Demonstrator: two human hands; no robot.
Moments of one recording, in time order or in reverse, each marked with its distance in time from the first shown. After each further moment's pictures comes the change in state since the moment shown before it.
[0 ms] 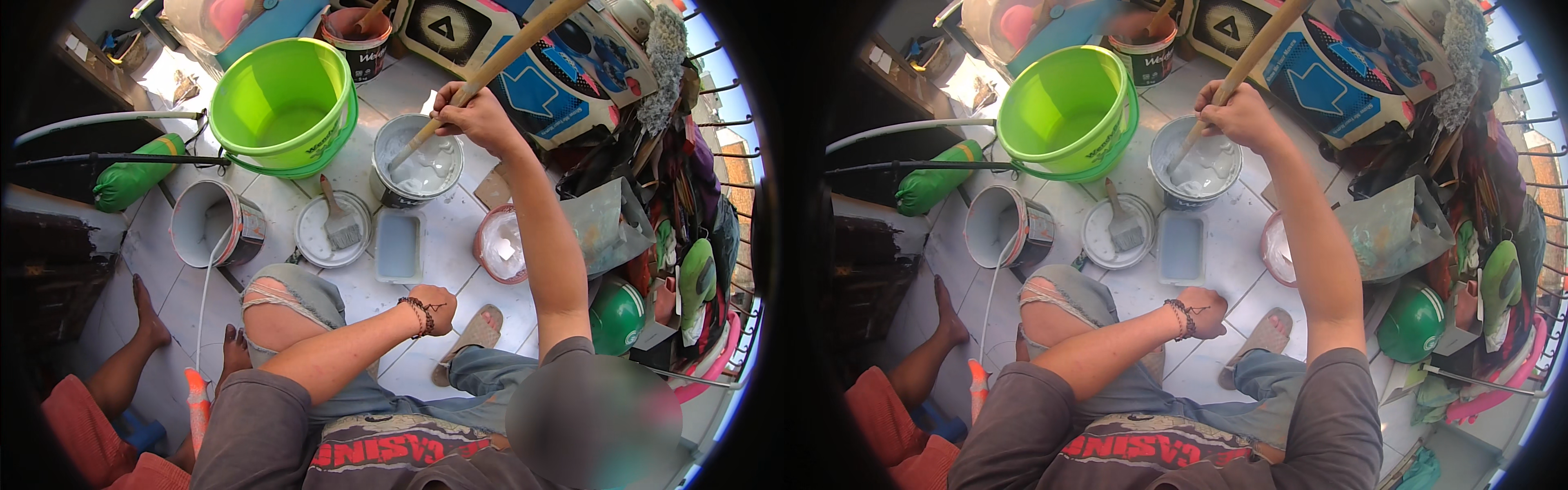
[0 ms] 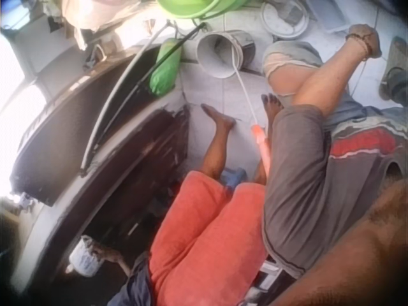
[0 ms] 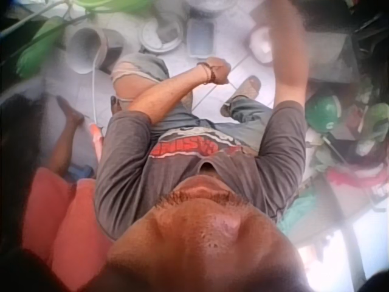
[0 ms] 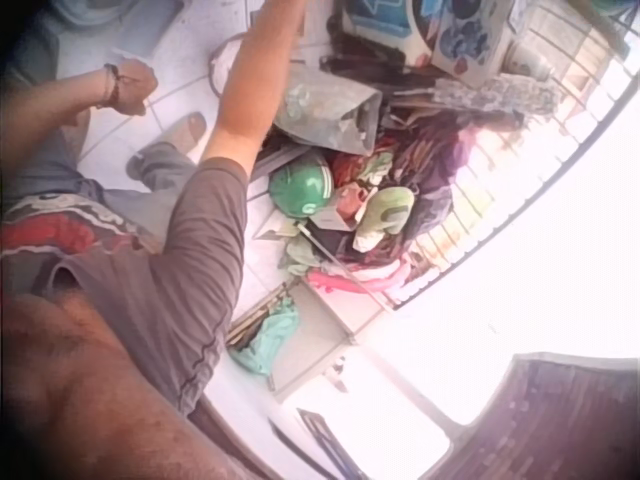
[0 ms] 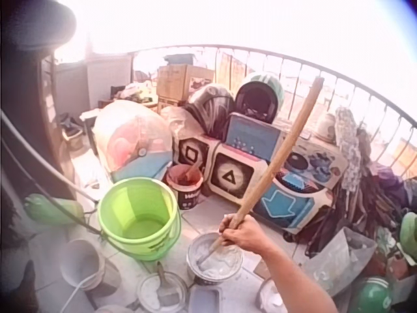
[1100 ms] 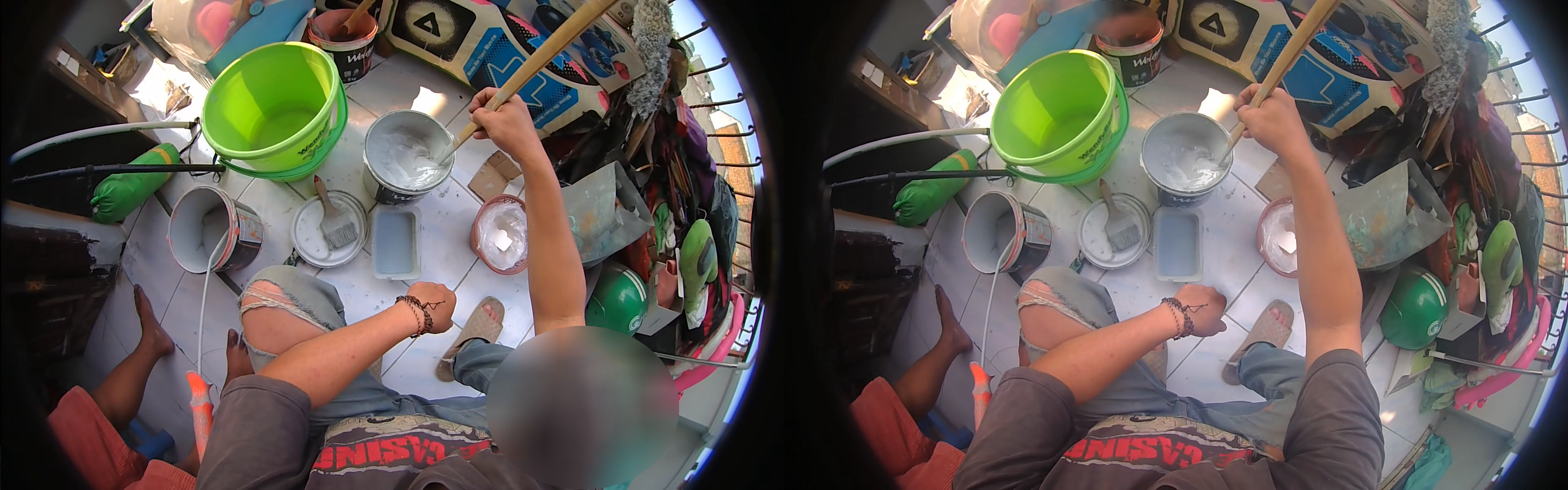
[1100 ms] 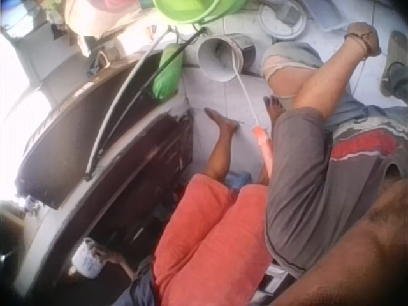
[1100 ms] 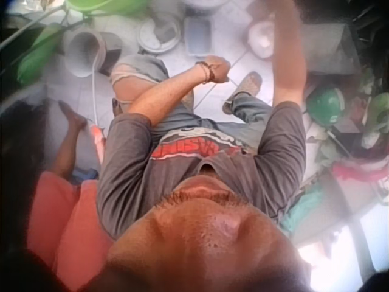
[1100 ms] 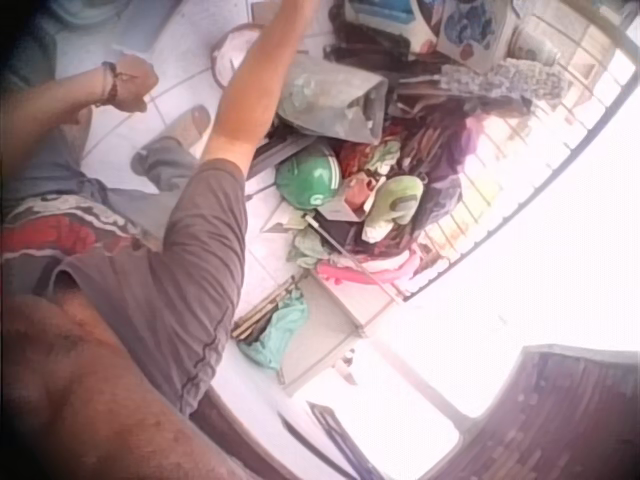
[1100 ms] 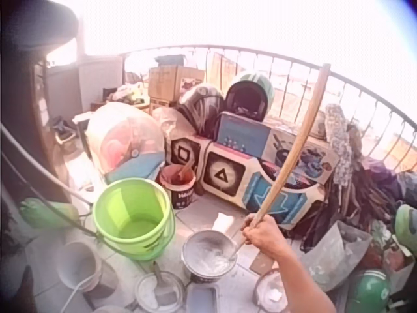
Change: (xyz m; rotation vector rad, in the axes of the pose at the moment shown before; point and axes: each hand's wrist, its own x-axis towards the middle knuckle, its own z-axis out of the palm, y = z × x) left_hand -0.001 -0.002 0.013 0.025 0.050 -0.004; right_hand -0.036 -0.001 -0.029 -0.309 0.275 0.079
